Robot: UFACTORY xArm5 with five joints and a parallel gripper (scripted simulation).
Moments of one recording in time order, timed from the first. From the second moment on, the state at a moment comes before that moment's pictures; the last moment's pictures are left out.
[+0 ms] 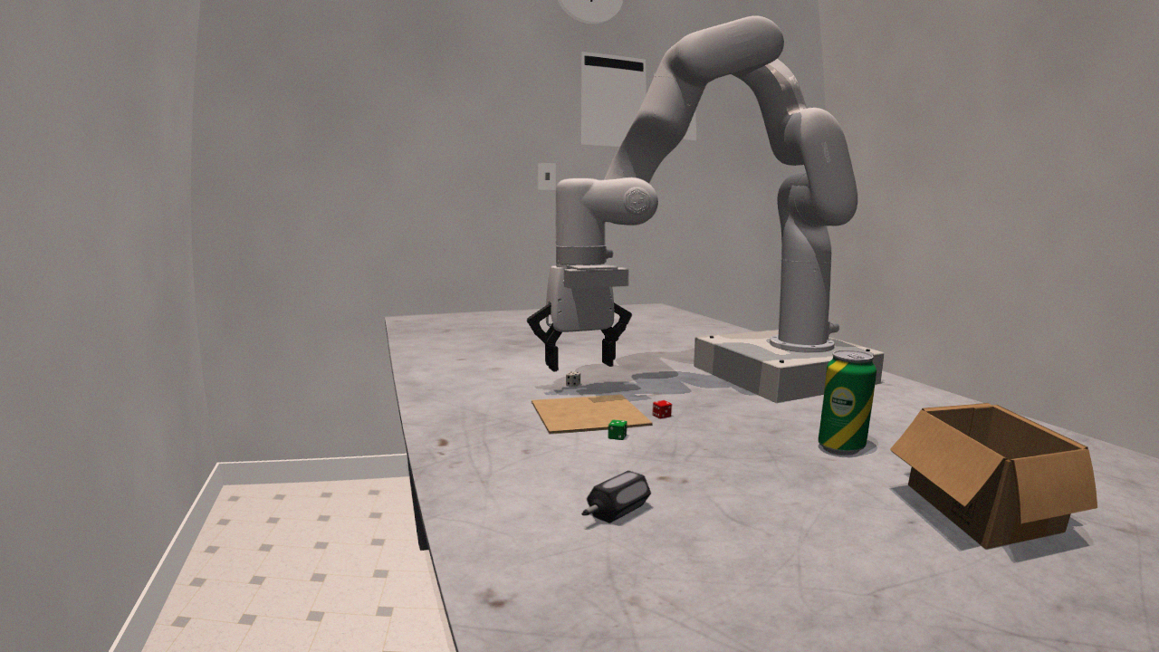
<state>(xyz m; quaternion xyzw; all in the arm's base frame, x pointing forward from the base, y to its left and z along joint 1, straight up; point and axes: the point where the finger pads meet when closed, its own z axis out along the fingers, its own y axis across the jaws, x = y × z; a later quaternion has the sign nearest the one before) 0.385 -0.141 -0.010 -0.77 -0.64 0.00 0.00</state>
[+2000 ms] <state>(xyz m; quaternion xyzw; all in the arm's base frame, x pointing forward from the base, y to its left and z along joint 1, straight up) 0.373 -0.039 -0.008 -0.77 -0.64 0.00 0.00</state>
